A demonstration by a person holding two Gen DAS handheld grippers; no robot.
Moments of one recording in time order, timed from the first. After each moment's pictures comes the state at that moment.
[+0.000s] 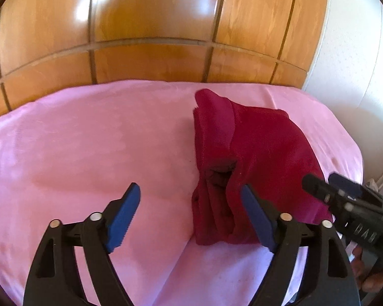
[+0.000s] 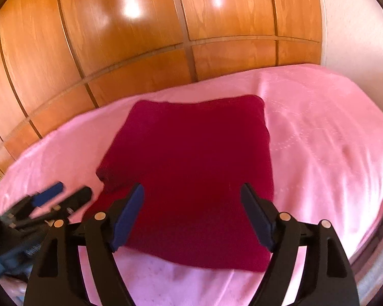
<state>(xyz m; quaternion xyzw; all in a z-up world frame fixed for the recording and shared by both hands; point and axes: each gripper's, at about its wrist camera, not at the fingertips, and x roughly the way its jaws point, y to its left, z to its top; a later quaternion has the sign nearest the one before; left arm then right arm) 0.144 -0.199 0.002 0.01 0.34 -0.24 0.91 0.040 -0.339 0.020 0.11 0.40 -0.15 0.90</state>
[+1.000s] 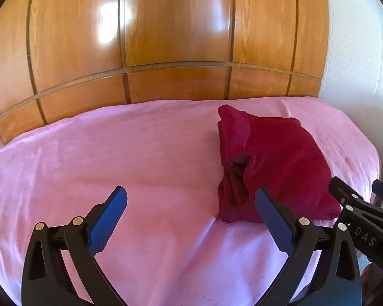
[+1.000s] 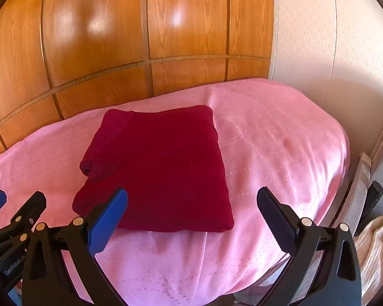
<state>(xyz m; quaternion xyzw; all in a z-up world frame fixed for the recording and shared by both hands) 0.093 -0.174 0.020 0.04 0.29 -0.17 0.94 -0.010 -0.294 0.044 0.07 0.34 -0.30 0.89</state>
